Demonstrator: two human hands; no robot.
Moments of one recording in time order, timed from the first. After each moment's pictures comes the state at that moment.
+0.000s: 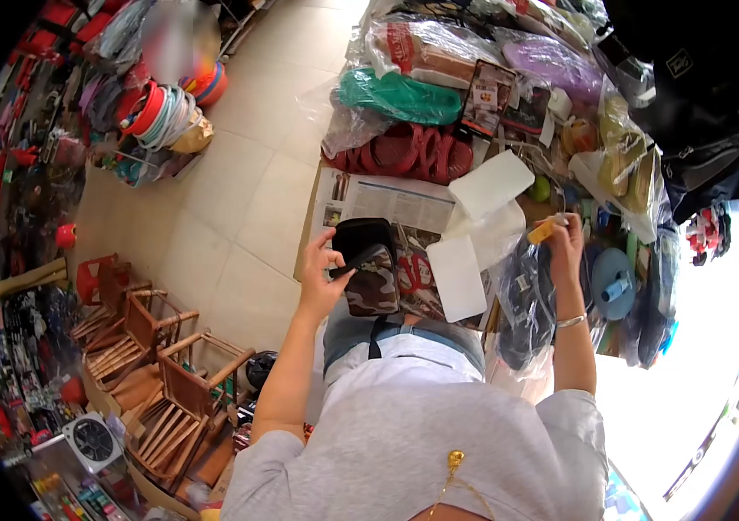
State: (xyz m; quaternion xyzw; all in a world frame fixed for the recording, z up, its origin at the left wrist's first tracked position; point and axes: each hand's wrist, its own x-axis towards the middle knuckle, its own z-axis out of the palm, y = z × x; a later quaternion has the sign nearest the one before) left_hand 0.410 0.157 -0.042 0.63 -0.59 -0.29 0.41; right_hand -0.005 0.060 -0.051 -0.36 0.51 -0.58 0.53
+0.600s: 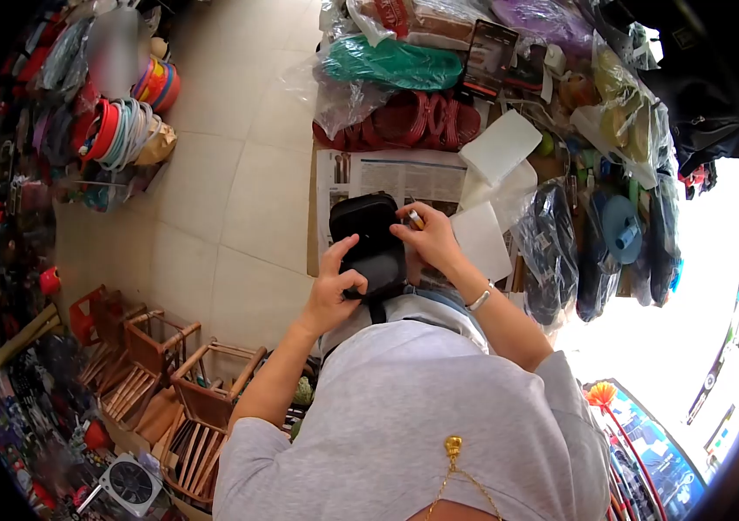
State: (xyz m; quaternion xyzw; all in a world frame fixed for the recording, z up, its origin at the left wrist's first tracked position) left_hand 0.466 0.165 -0.030 0.45 -0.72 -0.41 0.32; right_hand 0.247 0.097 -0.058 -0.48 0.60 -0.28 0.57
